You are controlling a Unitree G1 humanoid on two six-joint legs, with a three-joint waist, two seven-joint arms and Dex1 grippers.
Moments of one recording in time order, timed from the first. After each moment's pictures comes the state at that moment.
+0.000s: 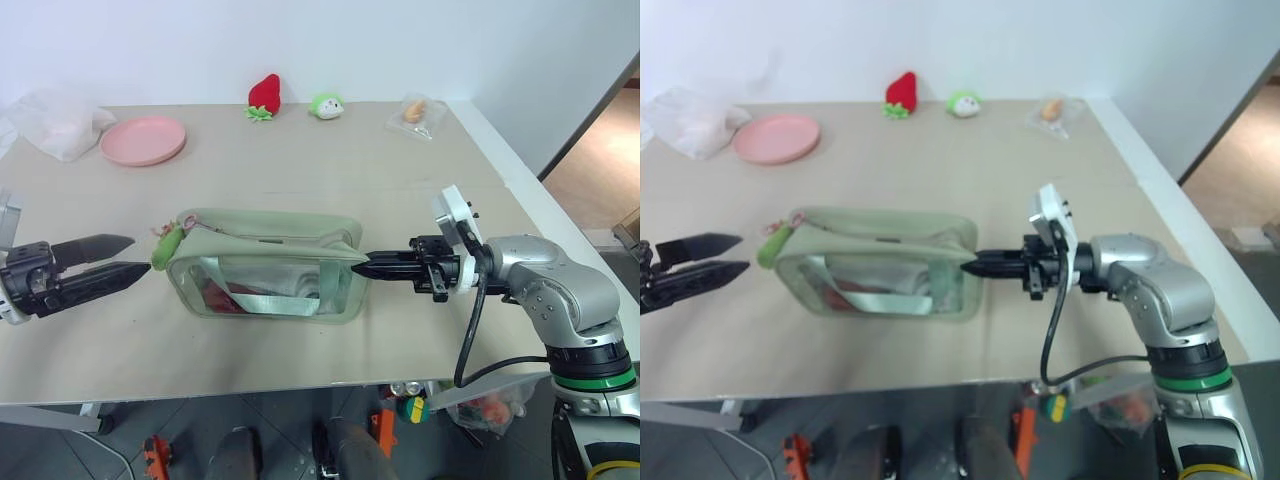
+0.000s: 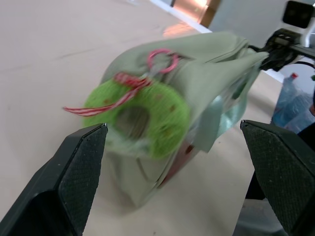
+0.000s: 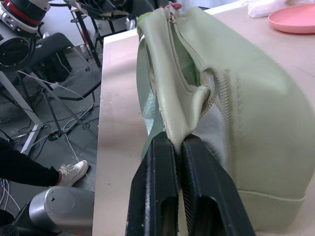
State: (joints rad) left arm -0.03 1.03 0.68 -0.21 -1.03 0.94 -1.07; right arm -0.57 -0.70 0.01 -0.21 0.68 0.71 1.19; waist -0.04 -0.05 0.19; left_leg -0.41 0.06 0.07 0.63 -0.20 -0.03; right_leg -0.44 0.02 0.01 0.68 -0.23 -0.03
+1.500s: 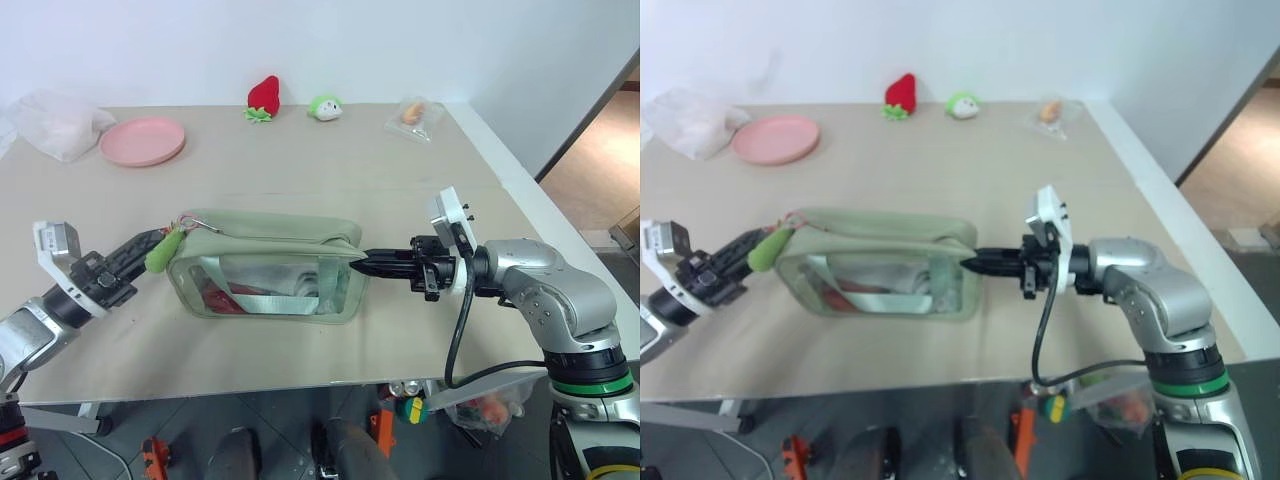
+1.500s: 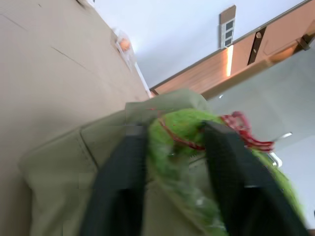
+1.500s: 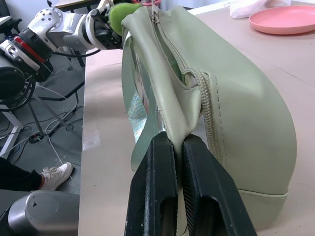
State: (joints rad) left arm -0.21 0.63 0.63 0.03 -1.58 1.16 -0.44; right arm -0.54 -0.69 0.01 -0.23 0.66 0.70 1.11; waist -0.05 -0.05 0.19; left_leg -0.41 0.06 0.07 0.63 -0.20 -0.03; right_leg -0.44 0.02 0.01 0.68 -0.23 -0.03
